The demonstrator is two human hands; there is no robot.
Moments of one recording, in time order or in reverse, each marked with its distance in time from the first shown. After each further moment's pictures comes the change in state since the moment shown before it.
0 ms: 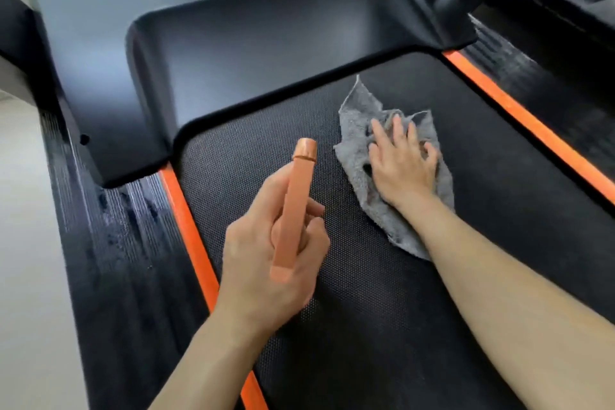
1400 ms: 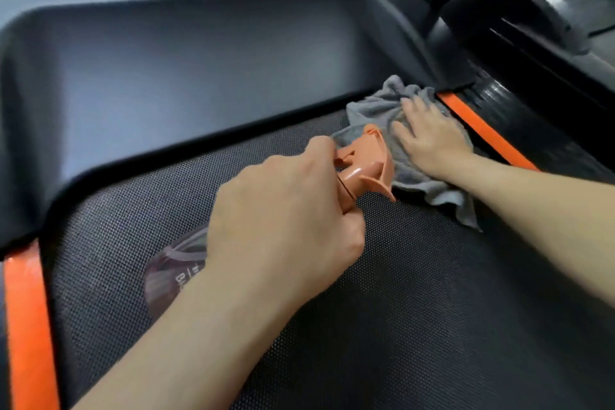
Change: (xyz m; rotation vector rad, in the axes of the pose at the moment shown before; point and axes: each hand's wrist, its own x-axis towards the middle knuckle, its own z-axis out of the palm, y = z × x) left_hand 0.141 -0.016 0.064 0.828 -0.199 -0.006; right_hand 0.168 0.066 -0.025 -0.121 0.022 -0.145
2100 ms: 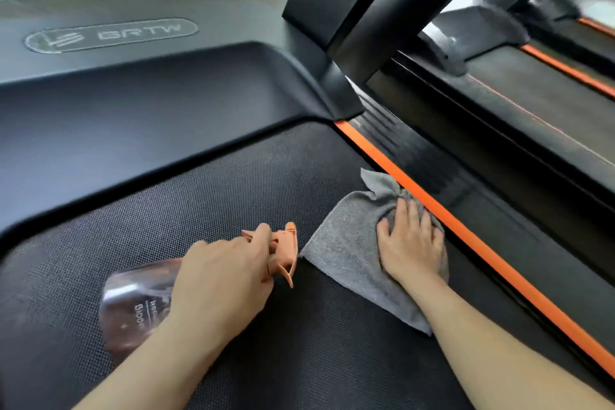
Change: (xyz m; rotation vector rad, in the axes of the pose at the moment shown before) left_hand -0.020 0.031 0.050 0.347 -0.121 0.293; right_hand -0.159 0.073 0.009 0.098 -0.024 0.571
